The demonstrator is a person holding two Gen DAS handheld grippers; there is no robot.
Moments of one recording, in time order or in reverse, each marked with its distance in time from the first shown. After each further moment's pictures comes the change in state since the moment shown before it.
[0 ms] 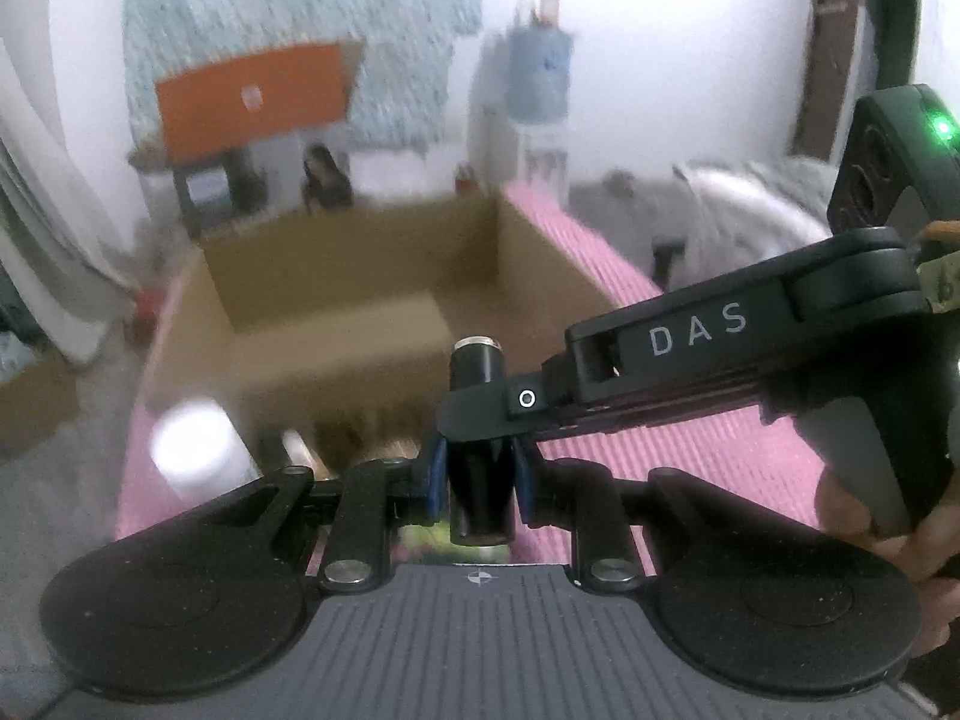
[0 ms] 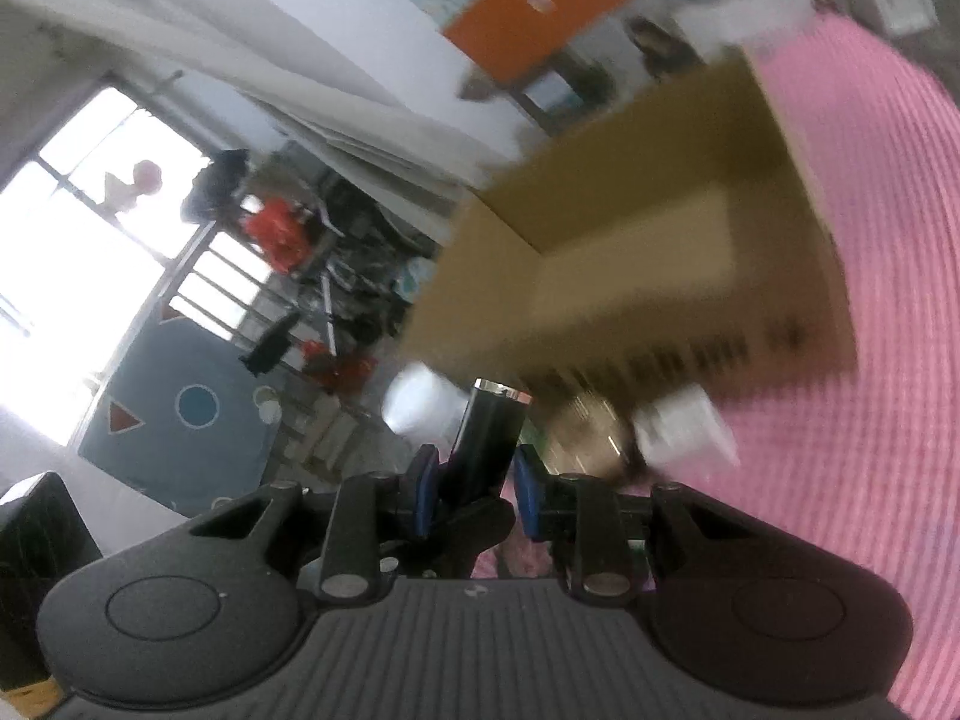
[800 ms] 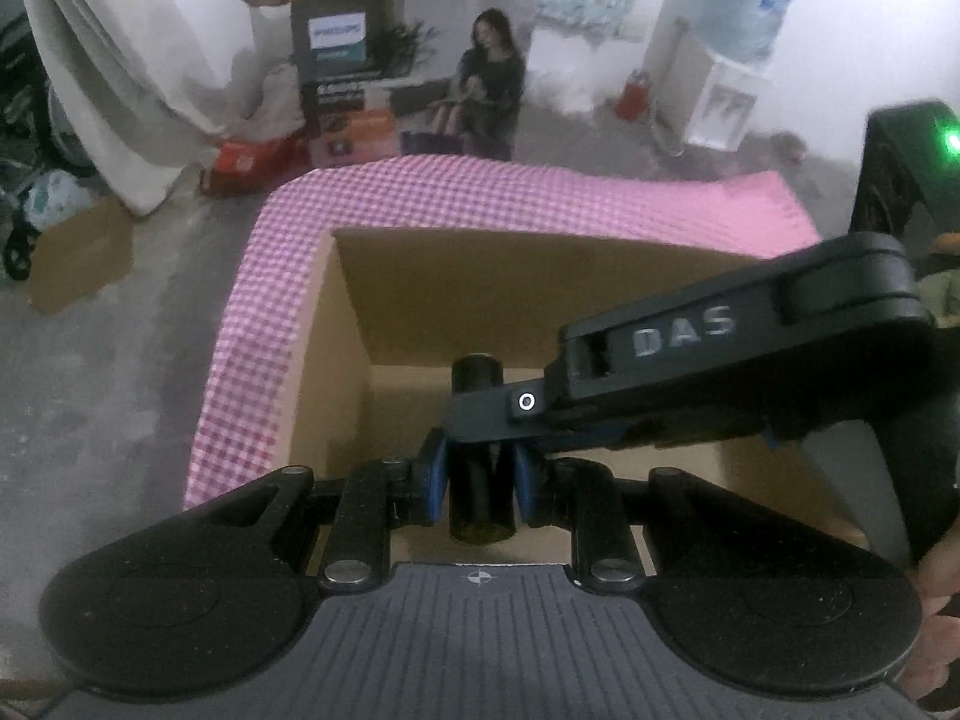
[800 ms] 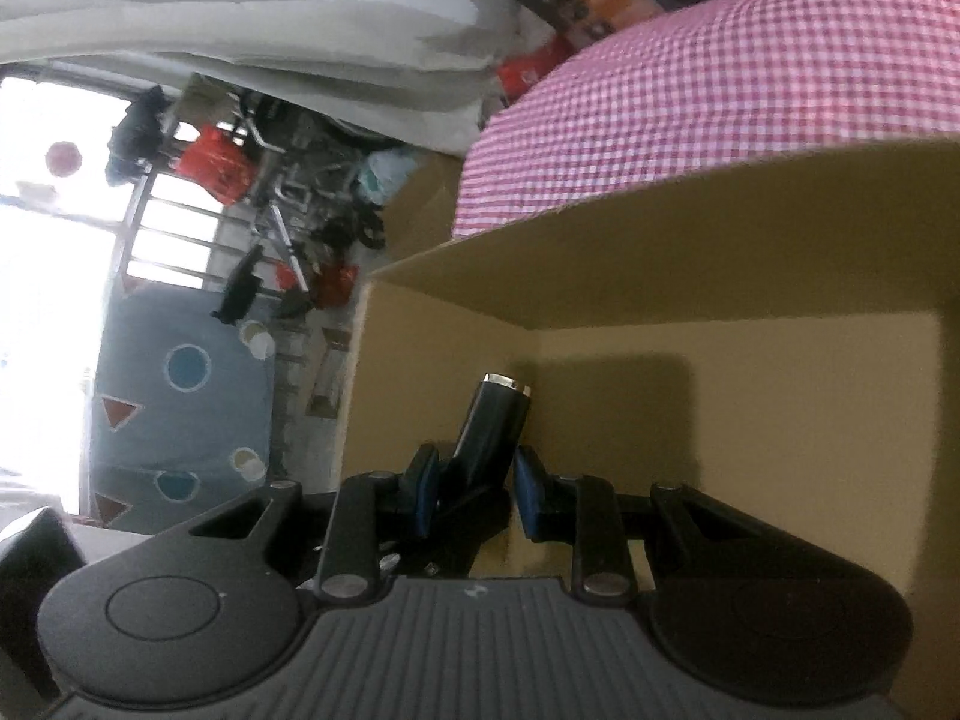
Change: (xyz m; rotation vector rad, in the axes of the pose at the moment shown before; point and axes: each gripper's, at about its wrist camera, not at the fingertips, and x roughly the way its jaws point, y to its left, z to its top) left arm 0.171 0.155 0.095 -0.272 0.314 0.155; right arm 0.243 -0.060 0.184 0.181 0.374 -0.012
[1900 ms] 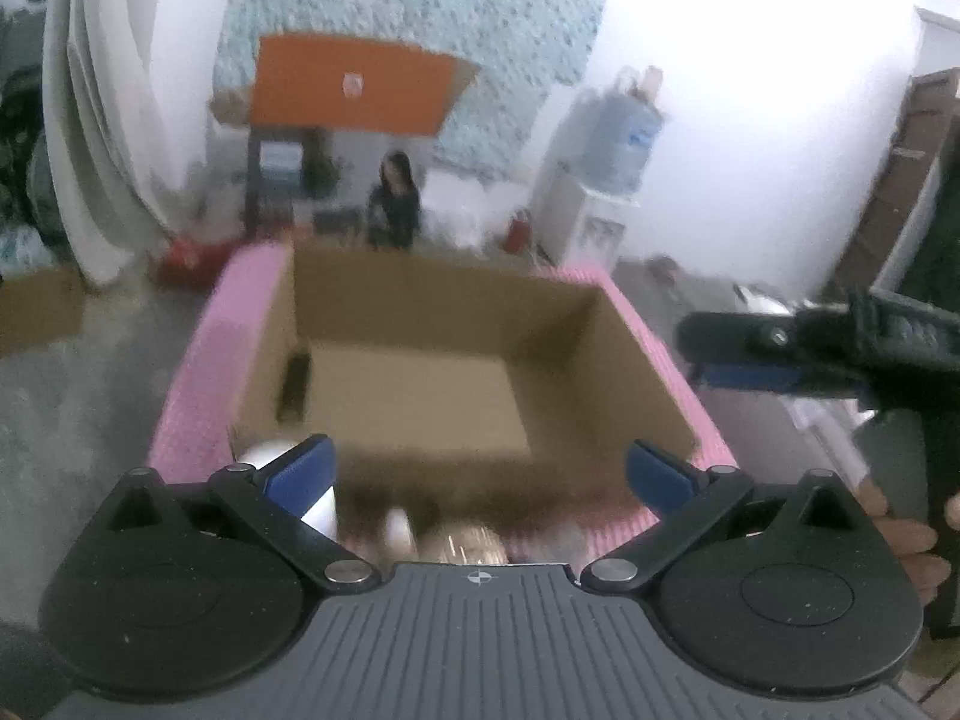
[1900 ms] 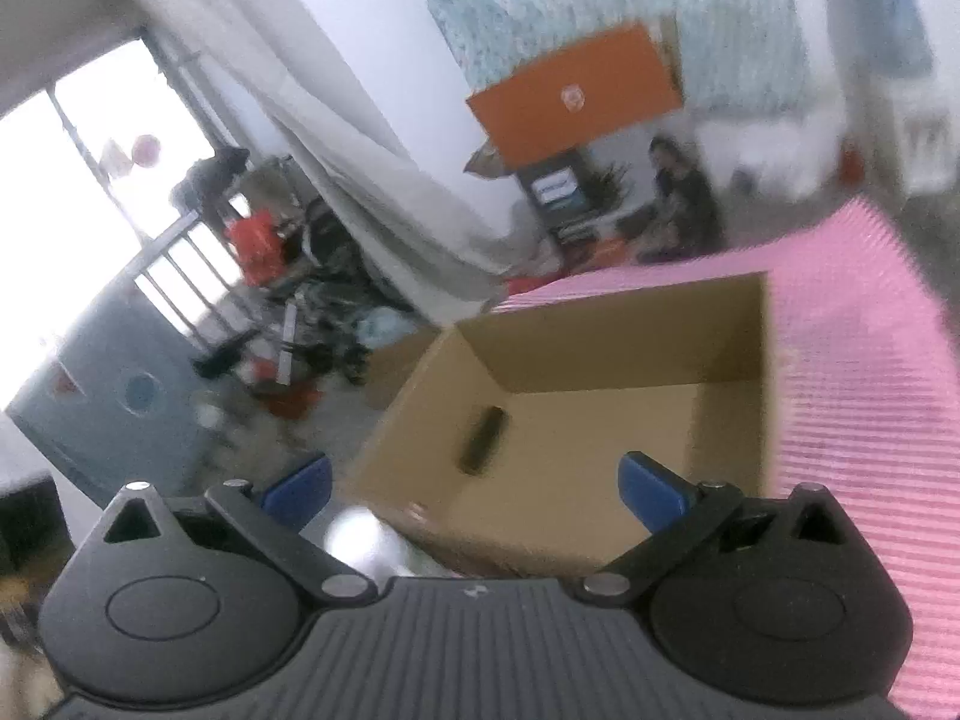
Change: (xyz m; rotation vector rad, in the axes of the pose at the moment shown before) left arm -0.145 -0.029 -0.146 -0.021 -0.325 -0.237; right arm -0.193 0.045 -0.202 -0.395 -0.496 -0.173
